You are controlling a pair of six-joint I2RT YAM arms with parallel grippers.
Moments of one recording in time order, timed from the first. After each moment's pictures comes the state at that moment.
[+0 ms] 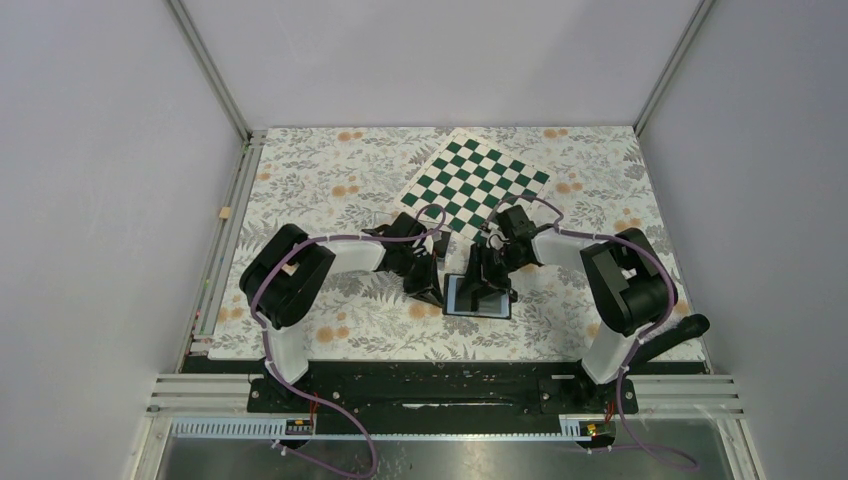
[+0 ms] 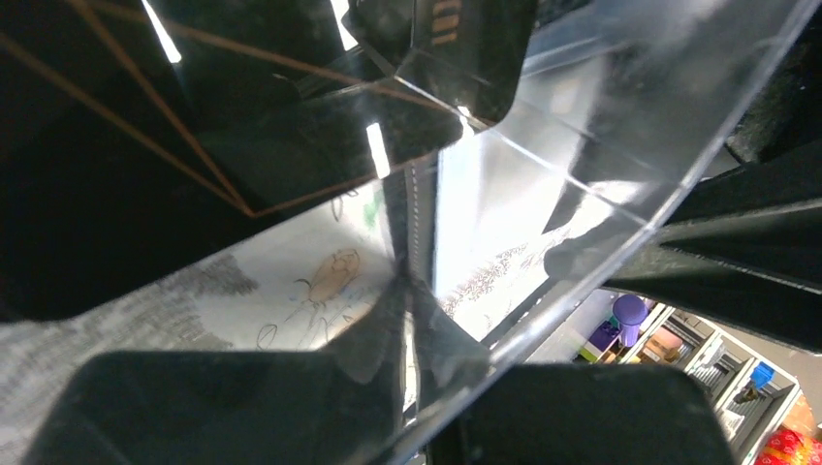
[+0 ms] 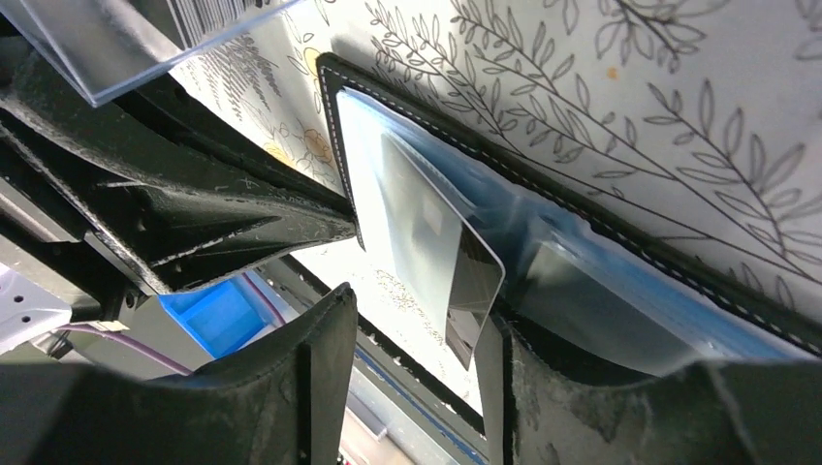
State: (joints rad) left arm -0.66 1.87 0.99 -0.24 0.61 -0.66; right arm 0.44 1.75 0.87 -0.36 -0.66 0.57
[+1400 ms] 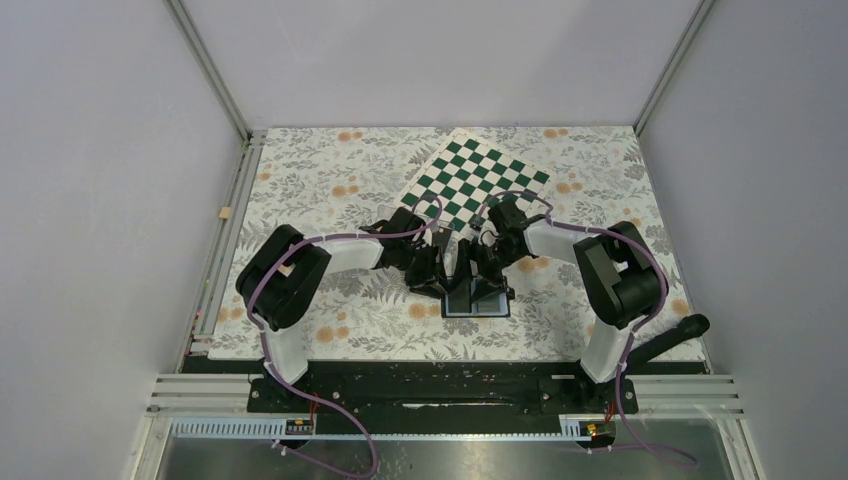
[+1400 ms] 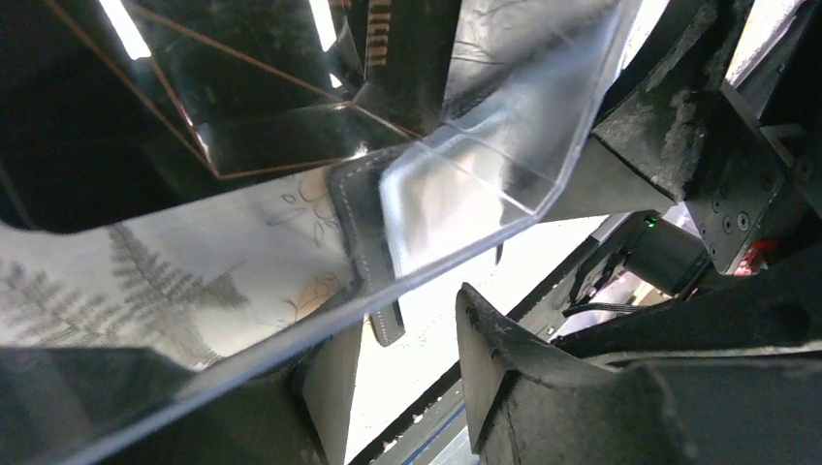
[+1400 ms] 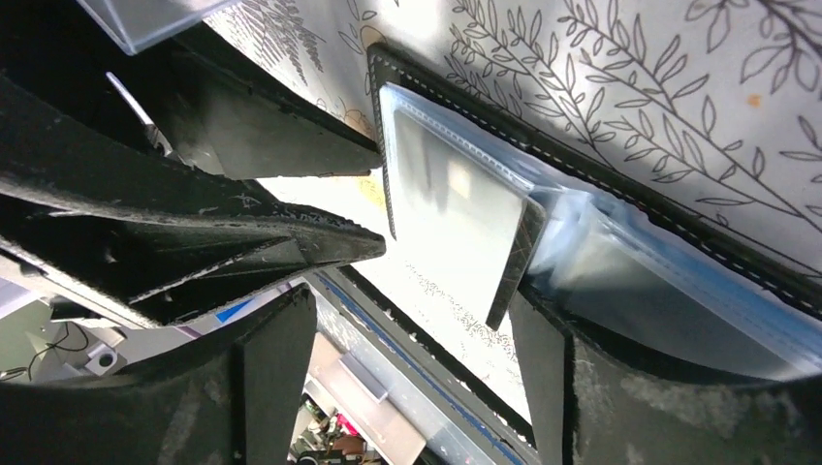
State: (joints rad) left arm -0.64 1.85 1.00 -0.20 0.59 -0.72; right arm 0.46 1.82 0.98 -0.46 -0.74 0.51
